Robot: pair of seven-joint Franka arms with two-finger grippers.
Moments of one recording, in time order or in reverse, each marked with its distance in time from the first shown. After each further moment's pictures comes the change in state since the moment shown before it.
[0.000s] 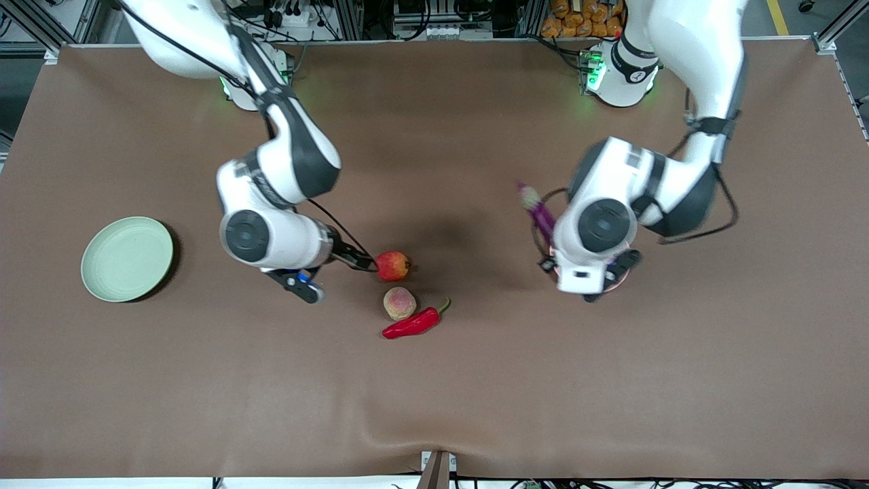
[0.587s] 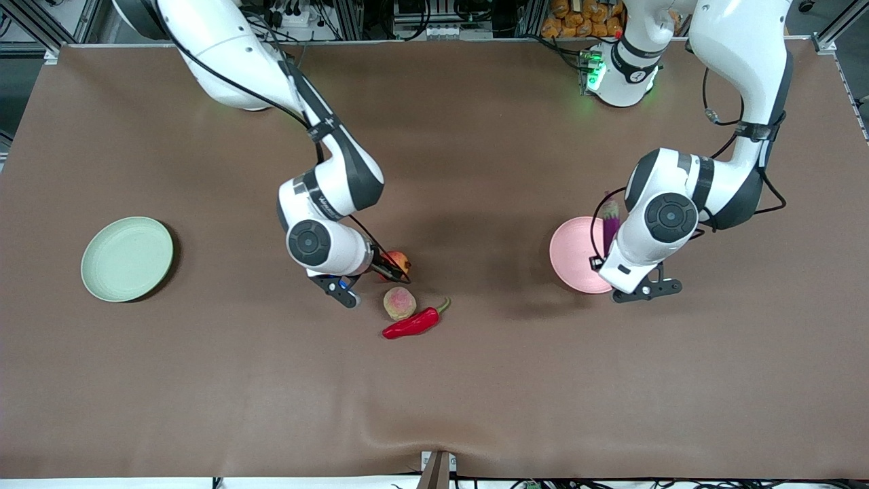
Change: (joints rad) left arm 0.117 -0.128 -0.001 -0.375 0.081 0.405 0.632; right arm 0.073 0.119 0.000 -0.006 0.000 0.194 0.098
